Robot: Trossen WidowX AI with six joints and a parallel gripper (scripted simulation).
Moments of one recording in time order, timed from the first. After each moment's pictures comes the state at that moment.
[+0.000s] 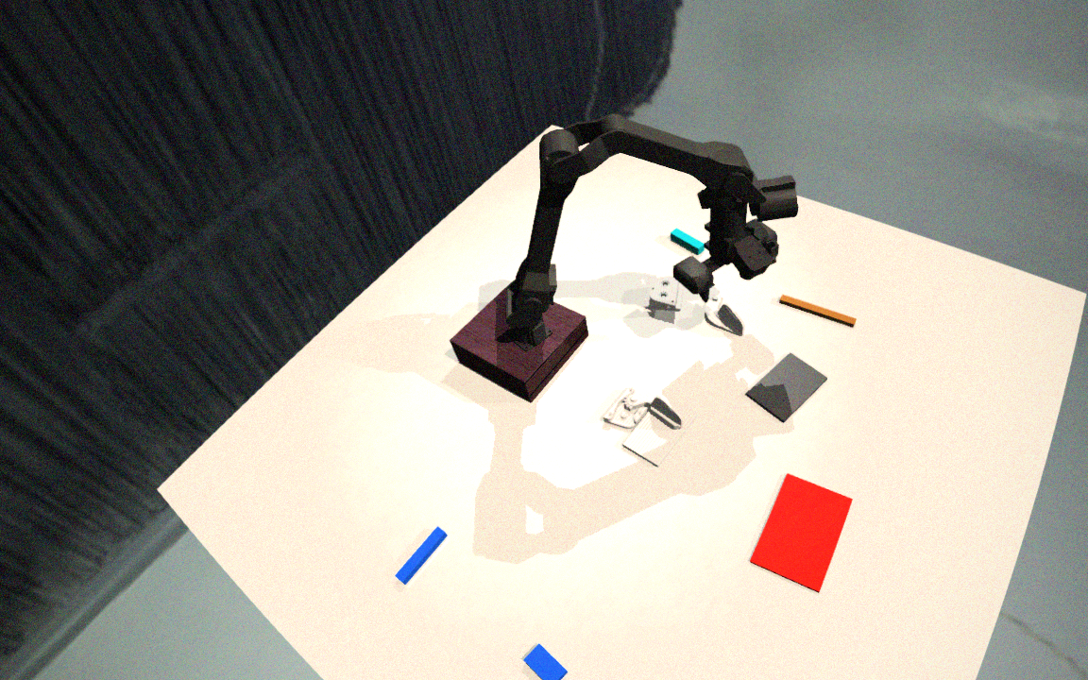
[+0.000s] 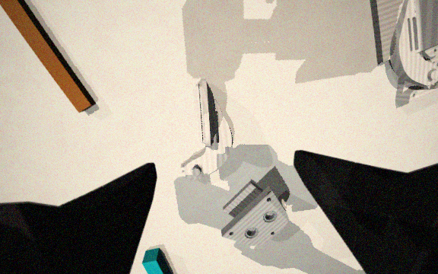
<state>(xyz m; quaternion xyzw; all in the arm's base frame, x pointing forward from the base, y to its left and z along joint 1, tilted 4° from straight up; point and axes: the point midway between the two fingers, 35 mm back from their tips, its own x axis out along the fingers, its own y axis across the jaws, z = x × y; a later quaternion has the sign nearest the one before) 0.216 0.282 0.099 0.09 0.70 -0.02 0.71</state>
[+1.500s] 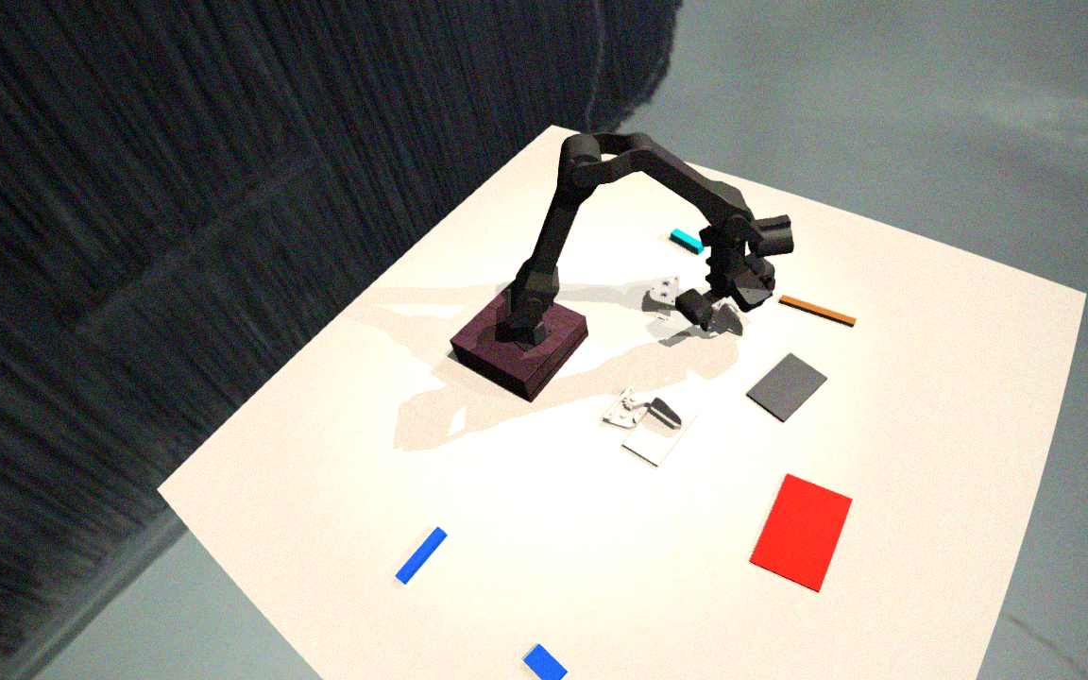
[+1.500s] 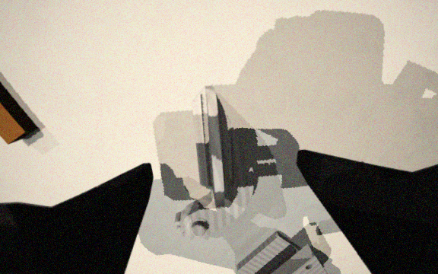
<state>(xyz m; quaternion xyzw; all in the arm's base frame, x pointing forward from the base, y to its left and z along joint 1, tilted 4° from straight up) 0.220 0.291 0.021 0.10 0.70 -0.02 0.71</state>
